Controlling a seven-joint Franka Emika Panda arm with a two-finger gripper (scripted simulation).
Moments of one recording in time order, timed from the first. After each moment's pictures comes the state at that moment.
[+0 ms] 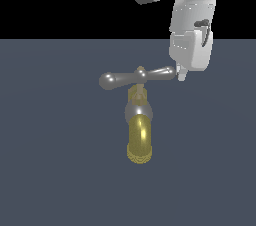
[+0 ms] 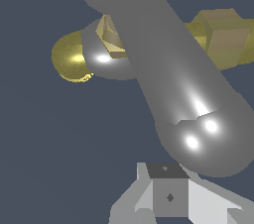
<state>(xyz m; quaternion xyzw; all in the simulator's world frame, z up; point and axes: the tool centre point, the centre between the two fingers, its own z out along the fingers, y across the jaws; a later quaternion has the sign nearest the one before) -0.049 -0.148 0.194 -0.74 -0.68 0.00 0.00</state>
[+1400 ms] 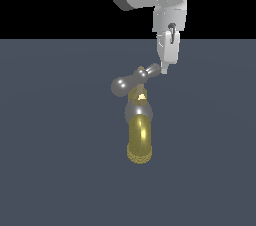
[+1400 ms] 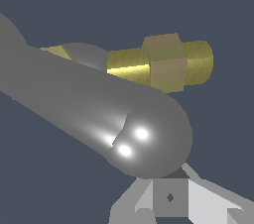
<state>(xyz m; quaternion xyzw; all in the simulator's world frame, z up) 0.017 -0.118 0.194 -0.76 -0.65 0.01 -0.01</state>
